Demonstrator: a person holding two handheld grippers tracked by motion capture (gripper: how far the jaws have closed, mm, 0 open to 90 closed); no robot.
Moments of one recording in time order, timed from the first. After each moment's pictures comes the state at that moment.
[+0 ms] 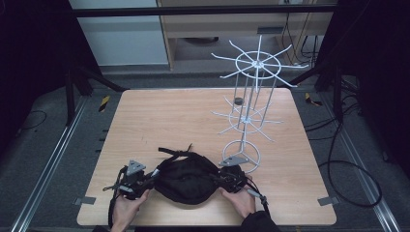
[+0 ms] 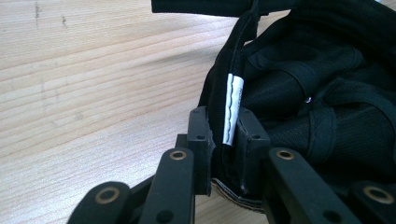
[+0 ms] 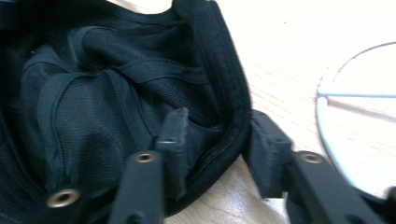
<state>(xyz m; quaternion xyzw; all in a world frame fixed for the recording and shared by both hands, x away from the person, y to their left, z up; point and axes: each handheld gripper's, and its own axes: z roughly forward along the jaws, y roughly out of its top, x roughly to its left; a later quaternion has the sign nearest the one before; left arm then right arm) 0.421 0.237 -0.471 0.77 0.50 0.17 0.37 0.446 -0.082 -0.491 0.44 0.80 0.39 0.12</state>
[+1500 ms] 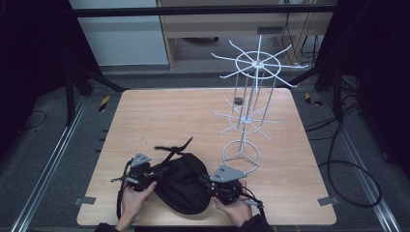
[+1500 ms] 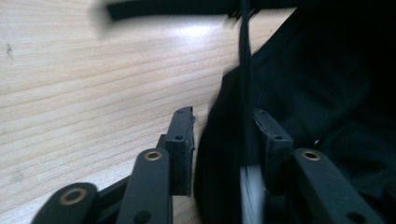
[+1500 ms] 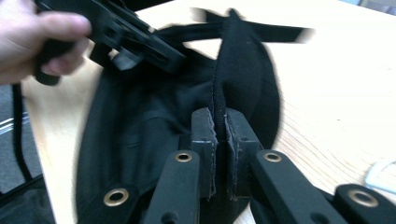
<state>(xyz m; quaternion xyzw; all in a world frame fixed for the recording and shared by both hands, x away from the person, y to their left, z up) 0.446 0.228 -0.473 0.75 0.48 0.14 0.42 0.401 -0.063 -0.452 0.29 0.81 0.48 0.16</state>
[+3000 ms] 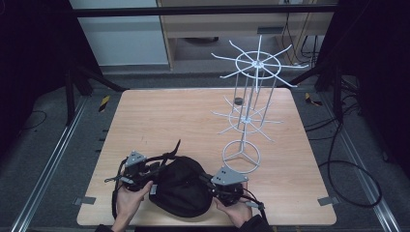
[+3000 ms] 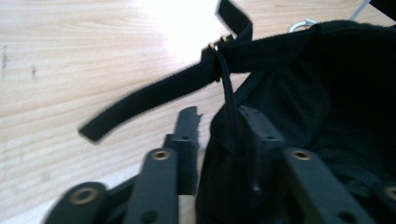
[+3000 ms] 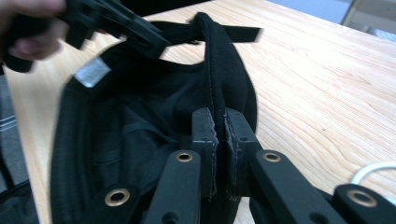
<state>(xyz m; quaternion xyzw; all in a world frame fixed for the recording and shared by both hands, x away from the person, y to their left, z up) 0.436 0.234 -0.452 0.75 0.48 0.14 0.43 0.397 -0.065 -0.452 0.29 0.80 0.49 0.19</state>
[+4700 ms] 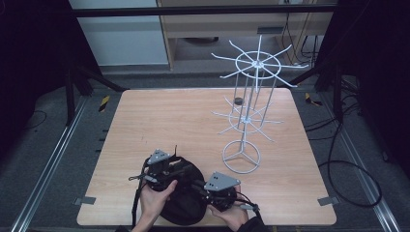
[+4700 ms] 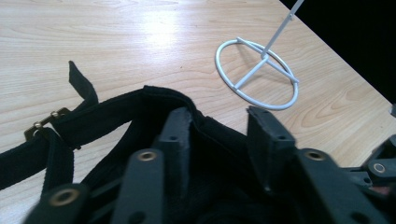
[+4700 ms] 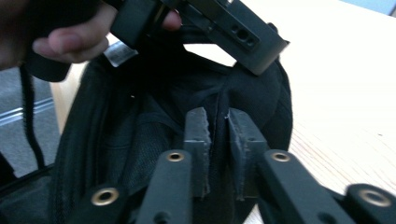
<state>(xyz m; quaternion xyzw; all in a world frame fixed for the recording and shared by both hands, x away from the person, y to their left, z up) 0.433 0.161 -0.436 0.74 0.47 0.09 0.47 0.391 -0.050 -0.463 0.24 0.82 0.50 0.15</state>
